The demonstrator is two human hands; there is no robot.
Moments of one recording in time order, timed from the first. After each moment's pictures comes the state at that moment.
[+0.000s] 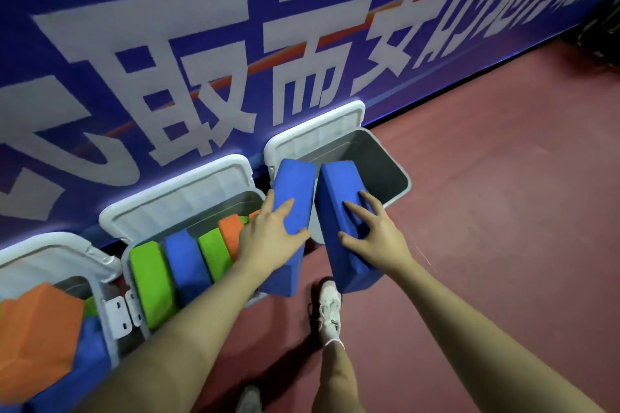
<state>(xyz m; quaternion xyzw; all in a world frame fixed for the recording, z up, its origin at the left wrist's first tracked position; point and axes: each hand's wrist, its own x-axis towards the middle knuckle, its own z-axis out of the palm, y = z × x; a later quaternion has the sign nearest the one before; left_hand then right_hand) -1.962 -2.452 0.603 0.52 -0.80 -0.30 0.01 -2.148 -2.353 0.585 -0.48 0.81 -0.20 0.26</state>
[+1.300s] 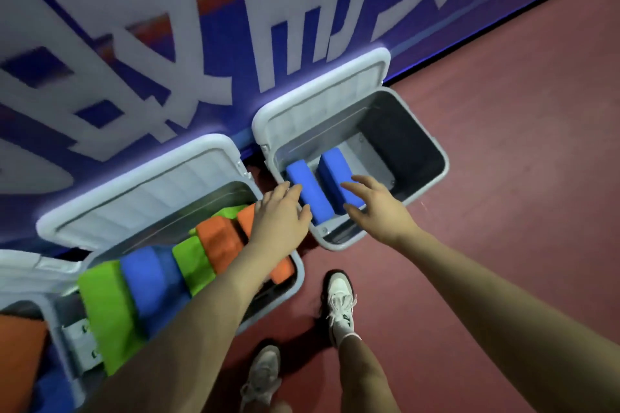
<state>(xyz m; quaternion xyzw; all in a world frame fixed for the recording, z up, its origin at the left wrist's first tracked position) -2.062 -2.569 0.437 0.50 -0.80 -0.32 -0.05 -2.238 -2.491 0.426 -0.52 0.79 -0.09 0.32</state>
